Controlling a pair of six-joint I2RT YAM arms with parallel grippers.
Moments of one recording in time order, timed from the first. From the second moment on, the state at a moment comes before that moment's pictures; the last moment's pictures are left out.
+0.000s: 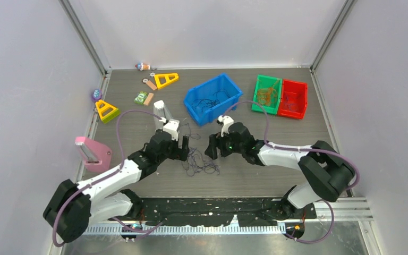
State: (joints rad) left arm -0.67 1.03 0.46 -0.01 -0.18 -0.29; right arm 0.73 1.46 0.61 0.27 -0.18 0.39
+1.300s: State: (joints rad) left arm -0.67 1.19 0.51 -0.02 -0.02 -0.26; right arm 0.41 1.09 0.58 -0.16 0.21 0.43
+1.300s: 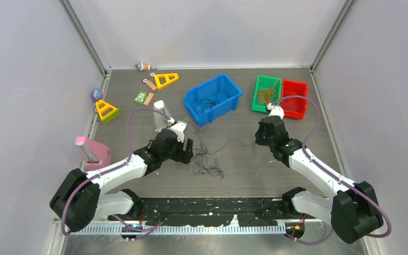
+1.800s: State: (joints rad) left arm -0.67 1.13 0.47 0.03 0.03 -0.25; right arm 0.38 1.07 0.53 -0.11 -0.06 0.40
